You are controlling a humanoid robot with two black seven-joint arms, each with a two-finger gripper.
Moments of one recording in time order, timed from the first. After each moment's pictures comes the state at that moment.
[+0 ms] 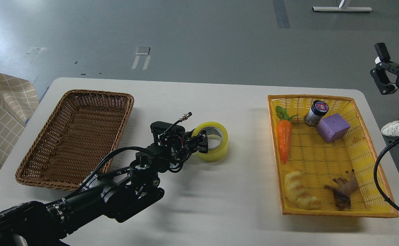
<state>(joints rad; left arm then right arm) -0.55 0.07 -0.56 -1.06 2.01 -0.05 0.26 0.21 -0.24 1.78 1.45 -0.79 0.49 0.07</state>
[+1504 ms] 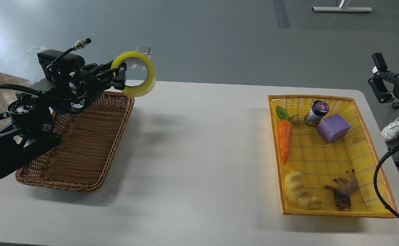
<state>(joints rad) -0.73 0.84 -0.60 -1.47 1.77 -0.06 0.23 0.18 -0.24 1.78 1.44 -0.79 0.49 0.07</state>
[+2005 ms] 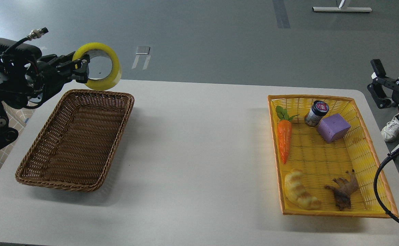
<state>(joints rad) -0.69 1.04 -0.58 -1.48 1.73 -0.06 0.15 0.15 -0.24 1.78 1.45 -0.79 0.49 0.07</state>
